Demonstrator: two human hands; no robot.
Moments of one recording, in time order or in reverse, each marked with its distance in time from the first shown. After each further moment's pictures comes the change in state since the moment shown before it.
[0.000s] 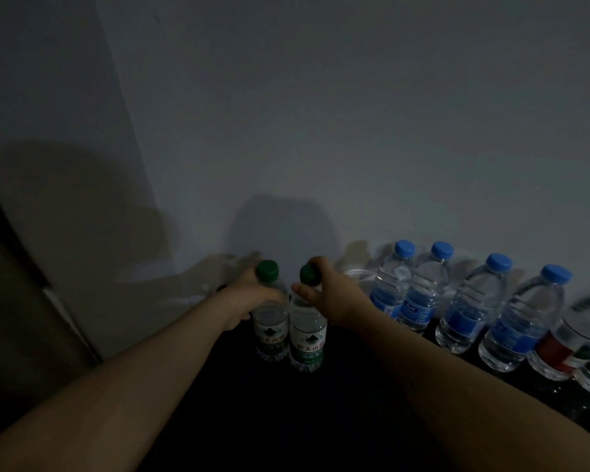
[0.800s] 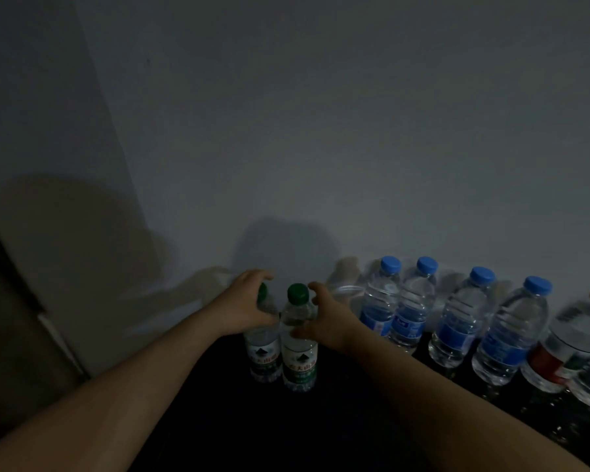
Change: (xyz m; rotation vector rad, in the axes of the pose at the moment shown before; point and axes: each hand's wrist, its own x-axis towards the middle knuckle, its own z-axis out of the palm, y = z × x) left_hand -0.006 0.016 -0.010 0.683 0.016 0.365; right_hand -0.008 0.011 -0.006 0.130 -0.126 0.080
